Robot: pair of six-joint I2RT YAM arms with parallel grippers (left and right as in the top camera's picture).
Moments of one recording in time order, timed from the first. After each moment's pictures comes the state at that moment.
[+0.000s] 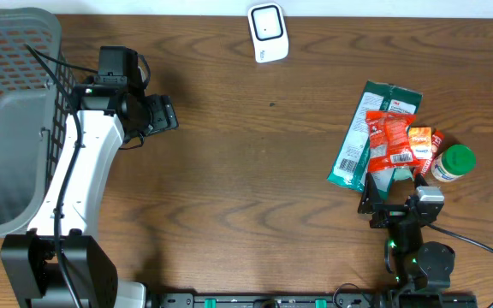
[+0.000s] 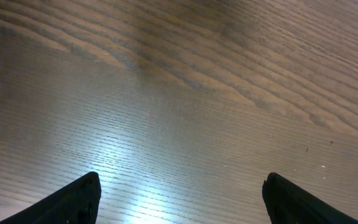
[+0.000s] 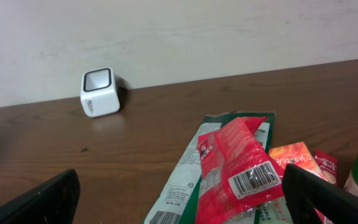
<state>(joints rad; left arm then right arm) -0.03 1.62 1.36 -0.96 0.08 -0.33 -0.01 0.01 0.01 -0.07 -0.05 0.17</state>
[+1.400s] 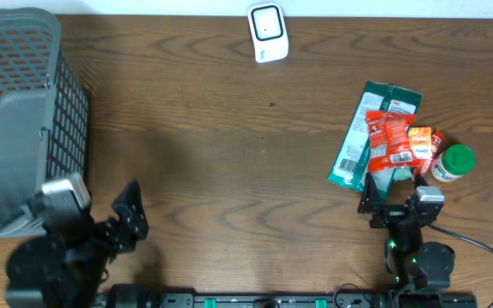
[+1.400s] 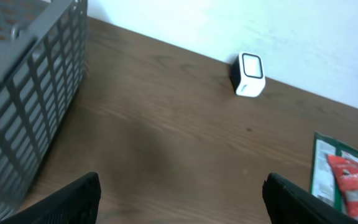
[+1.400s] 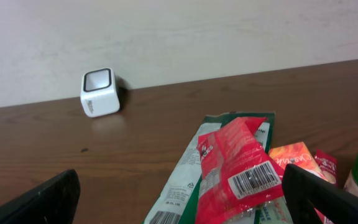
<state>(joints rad) -0.02 0.41 0.97 -0.99 0.05 -0.33 -0.01 0.01 0.01 -0.07 -0.05 0.17</state>
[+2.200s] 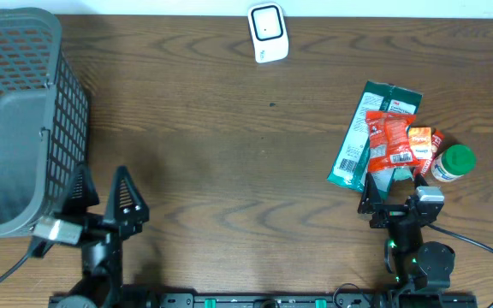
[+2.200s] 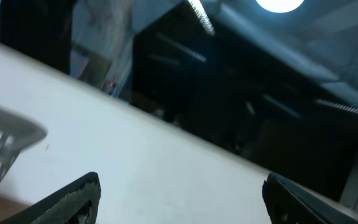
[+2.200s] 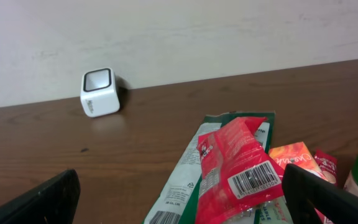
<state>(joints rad) 0.01 0.01 0.24 0.23 0.05 -0.54 -0.01 0.01 0.01 -0.07 -0.05 0.17</state>
